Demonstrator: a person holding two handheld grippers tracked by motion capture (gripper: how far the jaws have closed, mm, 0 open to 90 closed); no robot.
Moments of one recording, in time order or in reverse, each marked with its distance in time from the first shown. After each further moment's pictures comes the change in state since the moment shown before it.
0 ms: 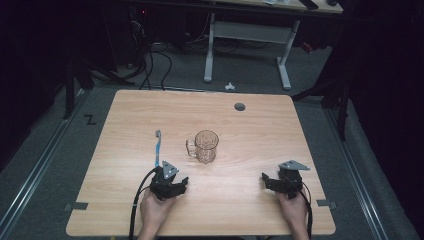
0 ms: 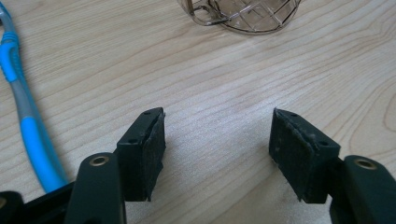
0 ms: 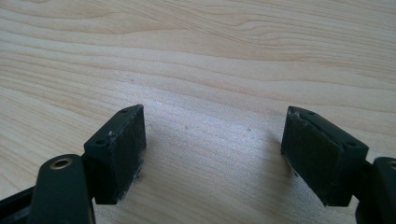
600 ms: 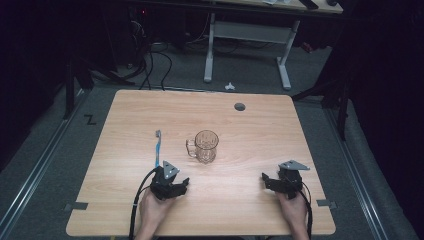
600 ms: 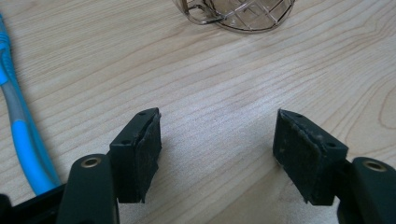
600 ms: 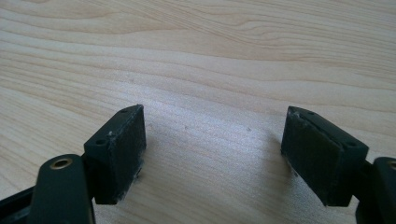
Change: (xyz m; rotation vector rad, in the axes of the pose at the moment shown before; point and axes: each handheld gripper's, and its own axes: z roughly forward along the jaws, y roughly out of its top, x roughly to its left) left arm -0.001 0.000 0.000 0.004 -0.012 0.007; right arm 0.000 0.000 0.000 -0.001 0.000 -0.001
